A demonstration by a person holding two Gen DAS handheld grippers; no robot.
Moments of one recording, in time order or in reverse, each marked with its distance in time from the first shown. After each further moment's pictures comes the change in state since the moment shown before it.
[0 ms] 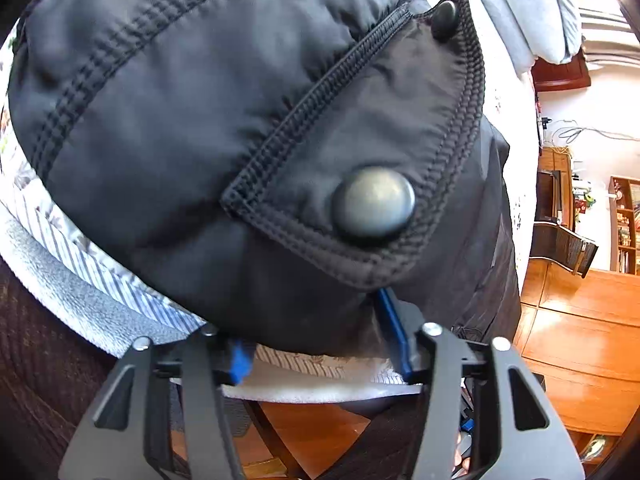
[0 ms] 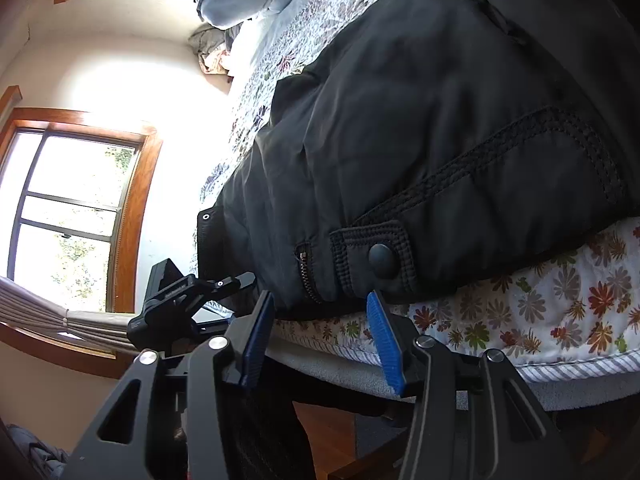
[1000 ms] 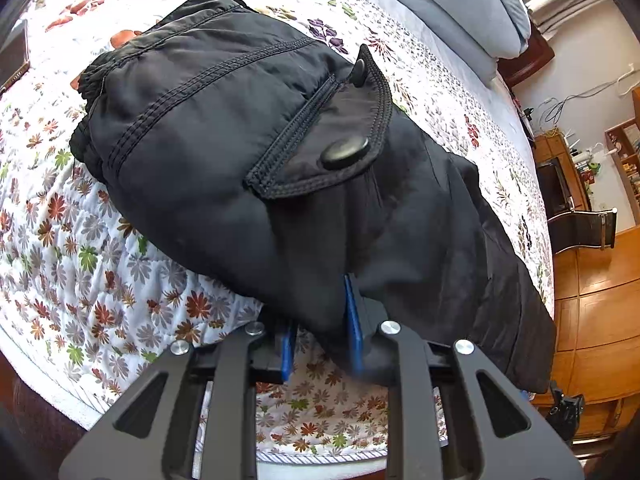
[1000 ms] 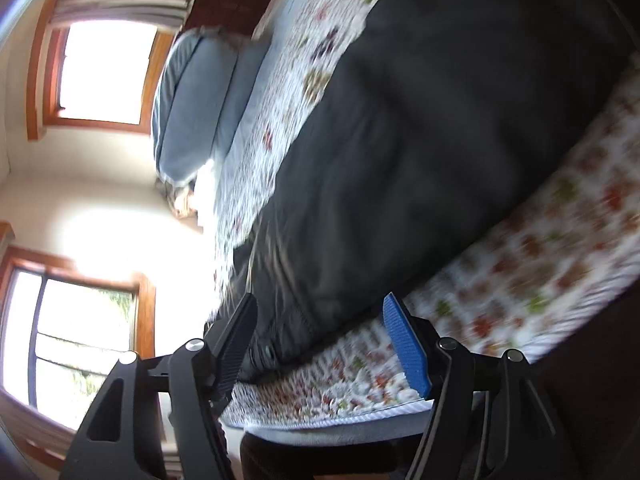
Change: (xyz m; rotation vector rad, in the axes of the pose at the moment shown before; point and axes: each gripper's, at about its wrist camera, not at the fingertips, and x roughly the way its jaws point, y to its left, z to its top) left arm -0.022 -0.064 0.043 0.251 -0.249 0.097; right arm -0.208 -0.107 0.005 0.360 -0.518 -0.055
